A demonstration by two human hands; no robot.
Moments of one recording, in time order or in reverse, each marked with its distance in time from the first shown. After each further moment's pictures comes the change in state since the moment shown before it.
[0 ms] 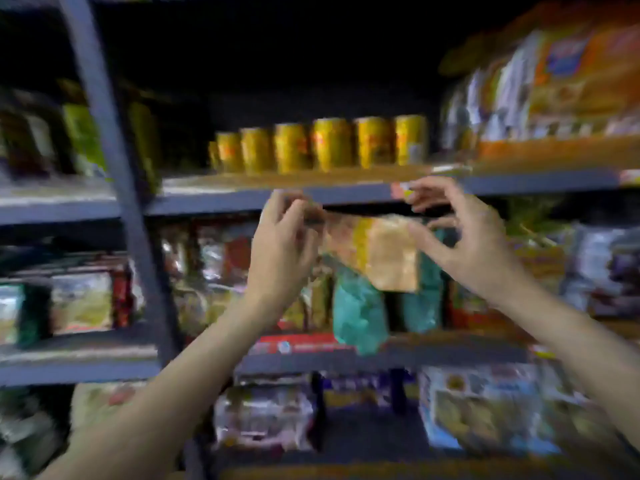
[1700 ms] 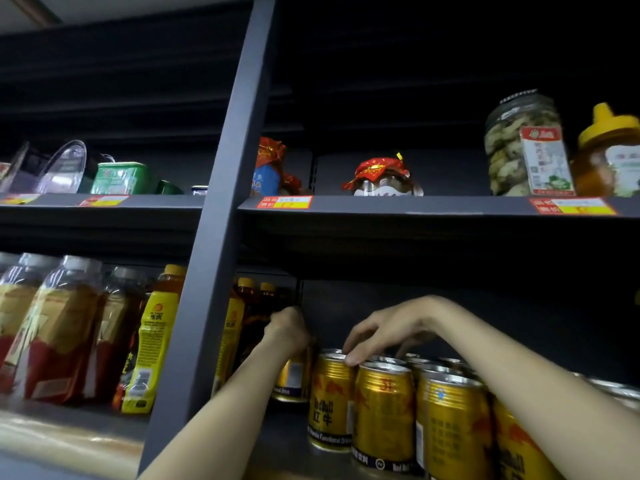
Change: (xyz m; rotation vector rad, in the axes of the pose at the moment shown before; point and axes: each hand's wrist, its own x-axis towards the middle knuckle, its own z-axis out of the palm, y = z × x) left_hand 0.237 -0.253 -0.022 0.384 -0.271 -0.757; right_hand 0.363 0.017 0.205 -0.314 -1.120 0.241
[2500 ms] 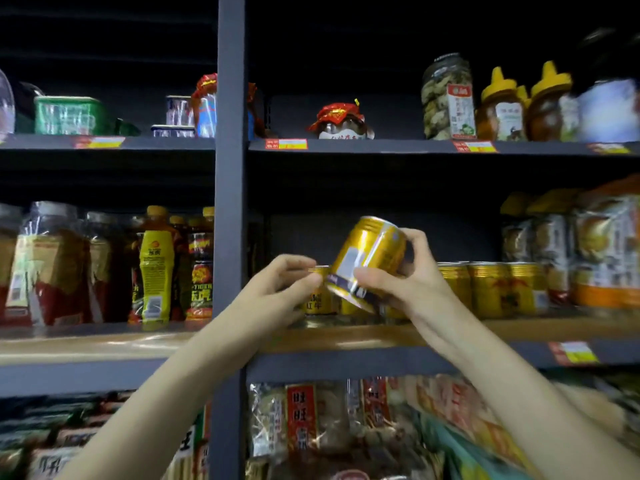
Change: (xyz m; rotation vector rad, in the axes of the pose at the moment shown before) left_hand -0.175 -0.056 -0.072 -0.999 -0.437 0.392; right_hand -0.130 -0.064 0.148 1.044 0.987 -0.408
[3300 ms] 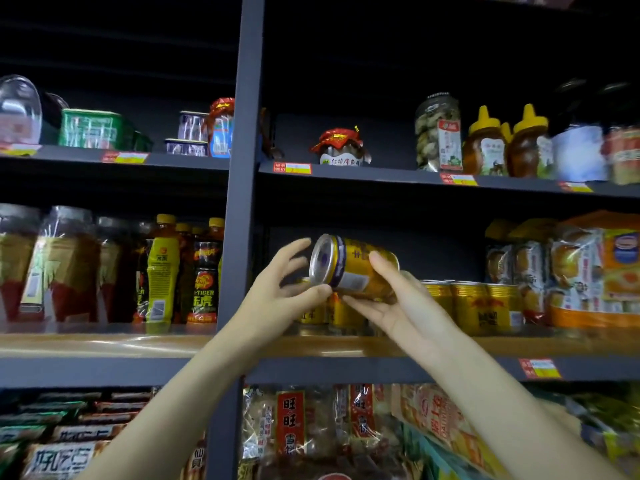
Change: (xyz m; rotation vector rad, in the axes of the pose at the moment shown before) left_hand -0.003 0.012 0.006 0.001 -0.006 0.266; right_hand -0.012 -0.031 0.015 0.552 0.165 0.351
